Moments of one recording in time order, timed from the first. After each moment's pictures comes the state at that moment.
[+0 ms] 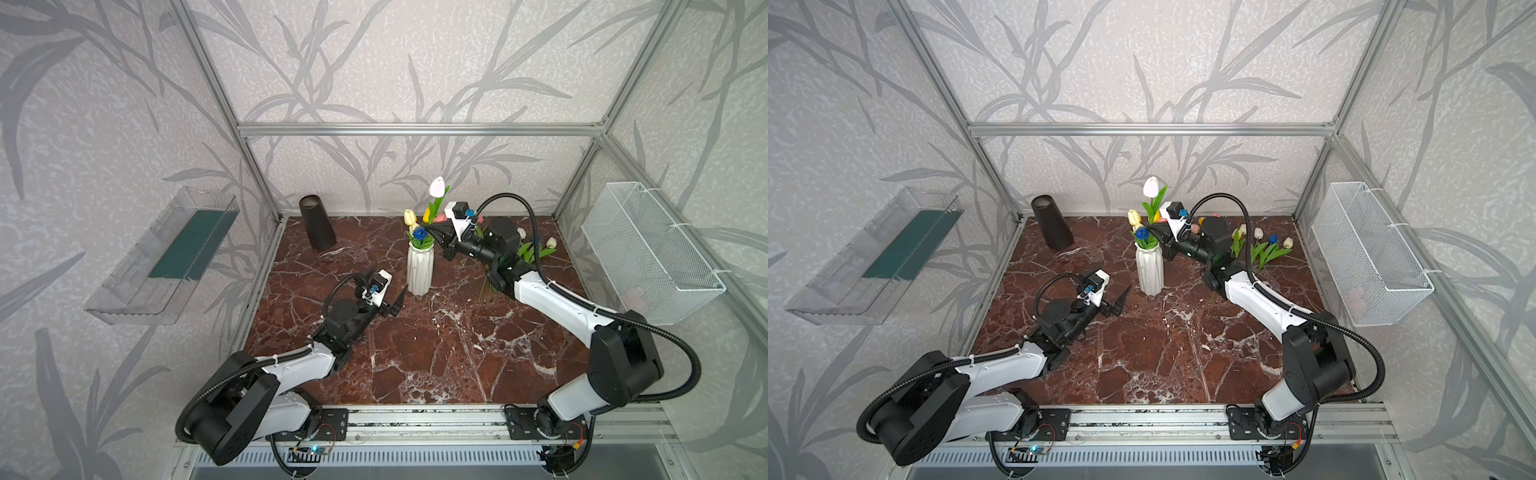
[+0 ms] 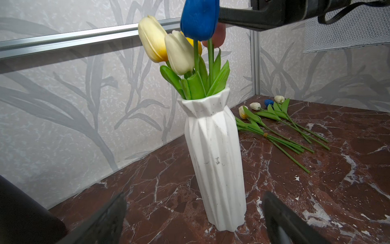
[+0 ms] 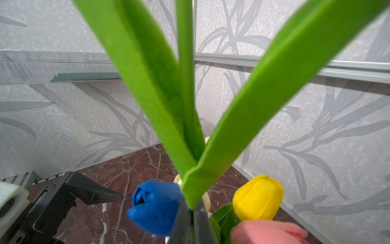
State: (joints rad) left arm -0.59 1.26 0.33 0.97 -0.02 0.23; right arm 0.47 1.56 1.10 0.47 -0.56 -0.03
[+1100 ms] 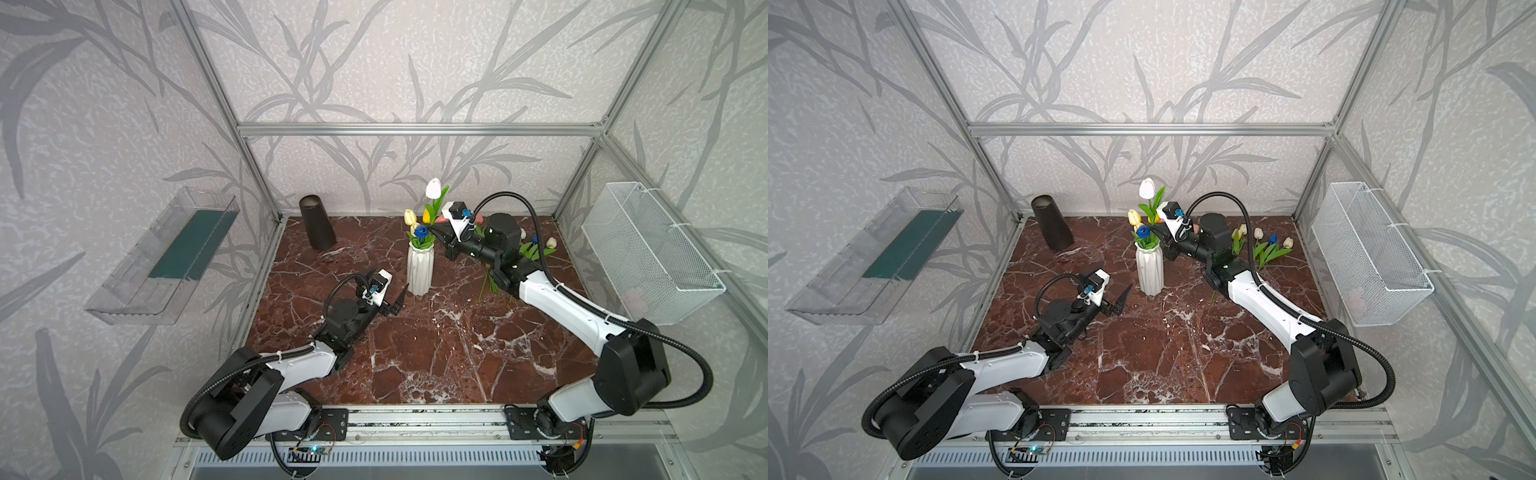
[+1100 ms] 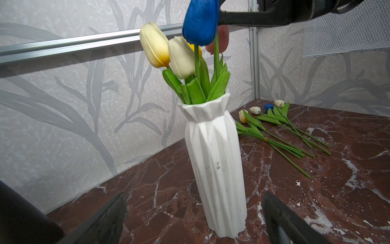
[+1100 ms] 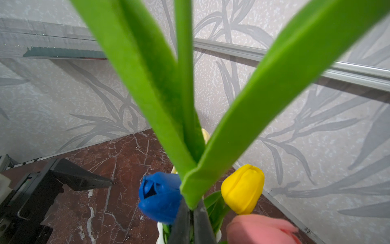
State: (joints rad) left arm -0.59 1.29 0.33 1.02 -0.02 0.23; right arm 0.48 1.52 1.16 0.27 -0.47 -0.14
